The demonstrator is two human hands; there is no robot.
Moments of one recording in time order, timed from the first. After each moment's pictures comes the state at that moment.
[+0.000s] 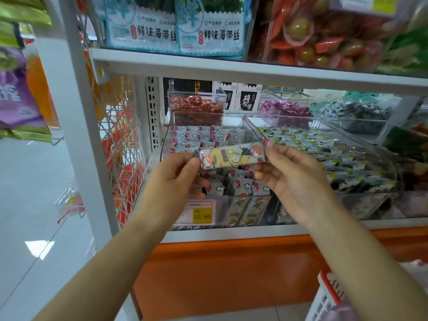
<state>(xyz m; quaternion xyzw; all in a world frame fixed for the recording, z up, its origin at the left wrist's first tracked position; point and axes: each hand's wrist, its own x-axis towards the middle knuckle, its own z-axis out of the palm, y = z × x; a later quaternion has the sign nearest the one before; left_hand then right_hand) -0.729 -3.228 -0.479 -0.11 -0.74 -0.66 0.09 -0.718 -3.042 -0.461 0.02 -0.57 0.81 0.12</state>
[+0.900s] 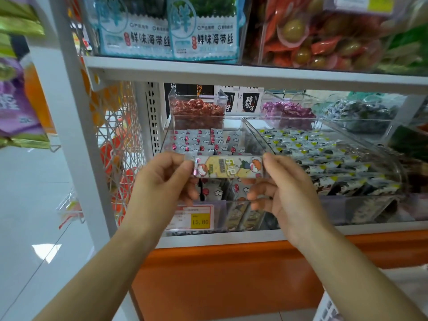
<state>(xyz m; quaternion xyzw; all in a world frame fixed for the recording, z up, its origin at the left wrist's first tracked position) -0.727 -3.232 -0.479 -0.14 -0.70 -0.69 0.12 -0.711 -3.049 -0.477 0.02 -0.62 0.78 0.11</state>
